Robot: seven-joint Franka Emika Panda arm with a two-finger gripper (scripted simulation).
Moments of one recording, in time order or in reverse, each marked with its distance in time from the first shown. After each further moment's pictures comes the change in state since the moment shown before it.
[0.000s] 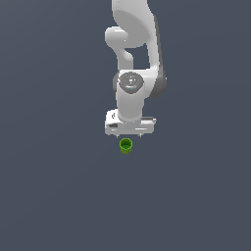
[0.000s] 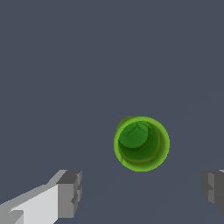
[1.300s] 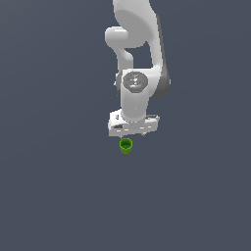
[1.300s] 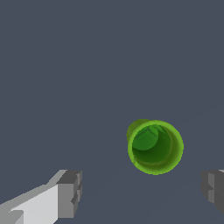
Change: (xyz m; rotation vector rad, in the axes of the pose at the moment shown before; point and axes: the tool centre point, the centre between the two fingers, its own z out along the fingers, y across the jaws) arm 0.001 -0.015 -0.002 0.013 0.001 -0.103
